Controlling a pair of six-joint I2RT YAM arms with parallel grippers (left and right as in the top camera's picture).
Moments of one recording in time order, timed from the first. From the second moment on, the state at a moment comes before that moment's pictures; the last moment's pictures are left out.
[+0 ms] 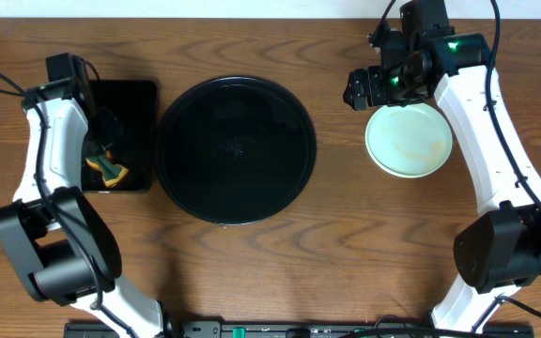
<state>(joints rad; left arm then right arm) 0.30 1.84 1.49 -1.02 -0.16 -0.38 0.19 1.91 1.86 -1.12 -0.28 0.06</state>
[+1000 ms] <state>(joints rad) 0.30 1.52 1.53 -1.10 -0.16 -0.38 0.19 1.19 1.90 -1.36 -0.19 0.05</state>
